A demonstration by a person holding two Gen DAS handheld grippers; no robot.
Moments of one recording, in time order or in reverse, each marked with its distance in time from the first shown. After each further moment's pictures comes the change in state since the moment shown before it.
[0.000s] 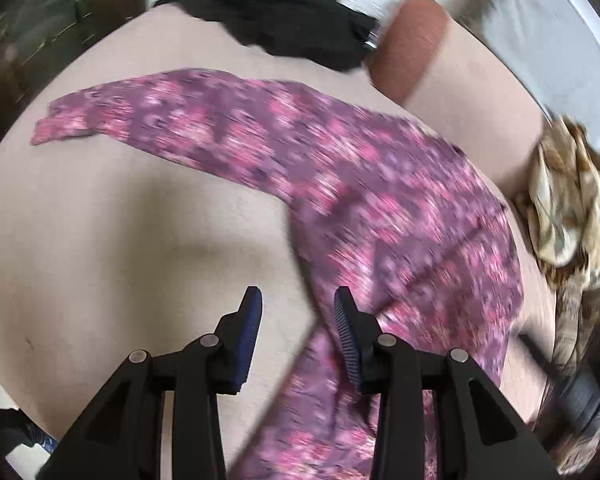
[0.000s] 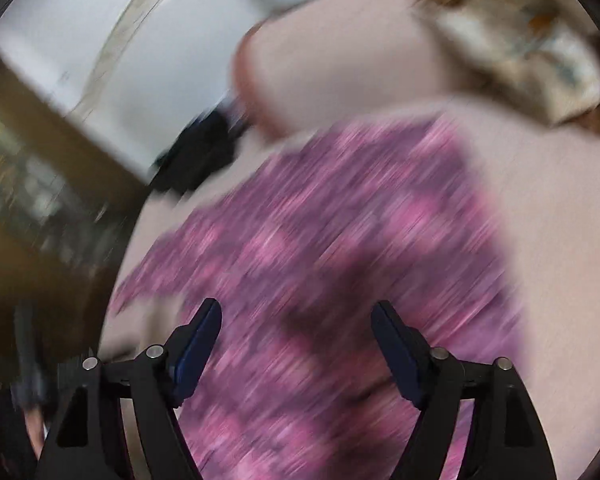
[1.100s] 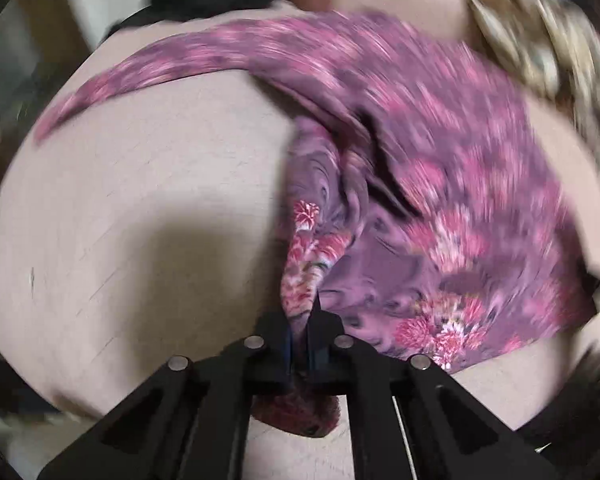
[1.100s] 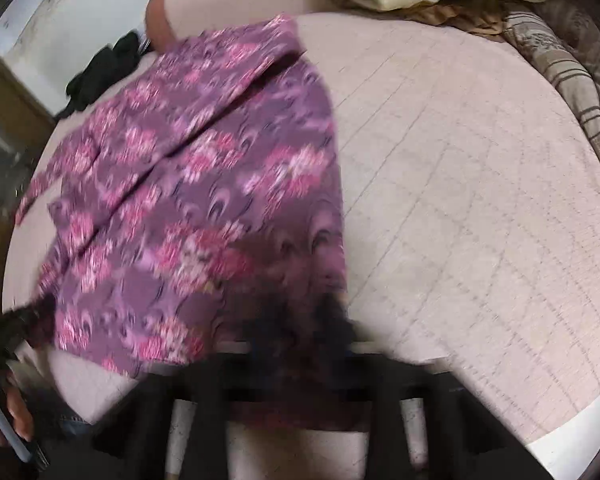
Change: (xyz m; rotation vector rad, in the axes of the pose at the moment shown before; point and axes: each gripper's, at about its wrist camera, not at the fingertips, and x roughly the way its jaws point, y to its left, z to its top) left arm -0.011 0.013 -0.178 0.323 -0.027 0.080; right arm -0.080 -0.074 -0.185 0.036 0.084 -0.456
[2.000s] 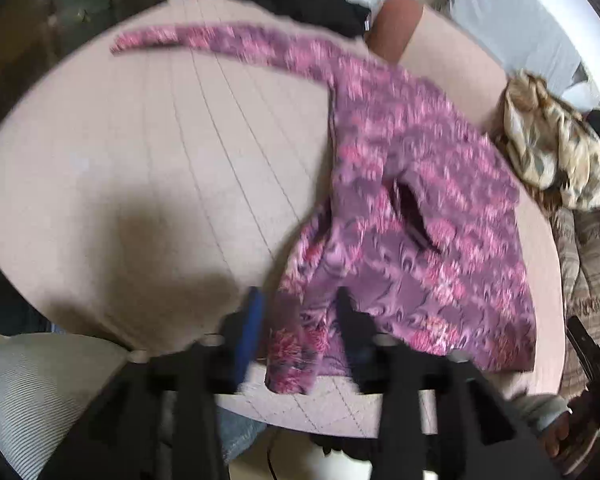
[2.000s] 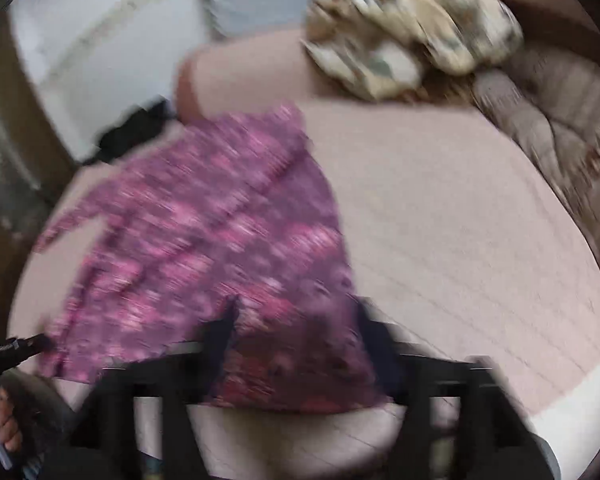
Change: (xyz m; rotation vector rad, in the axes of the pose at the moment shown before) left arm -0.051 0.070 -0.029 -0.251 -0.074 -0.104; right arm -0.082 0.013 -0.031 -0.015 -0.334 0.021
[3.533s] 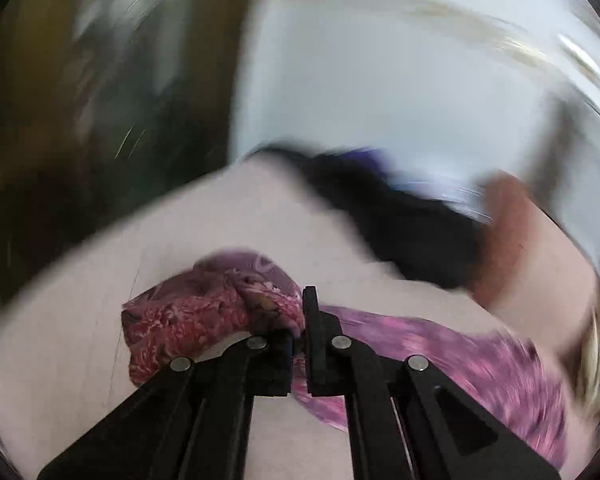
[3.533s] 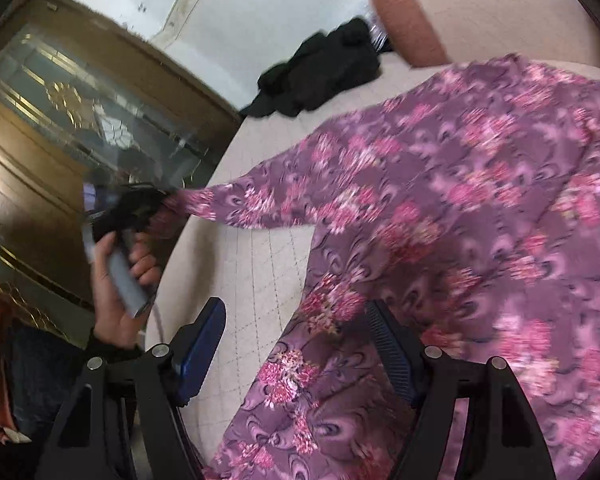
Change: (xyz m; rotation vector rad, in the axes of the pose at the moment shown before) left arm 0.035 0.014 0.304 -0.036 -0.495 0.211; right arm 0.216 0.219 0.122 -0.052 0.297 0.673
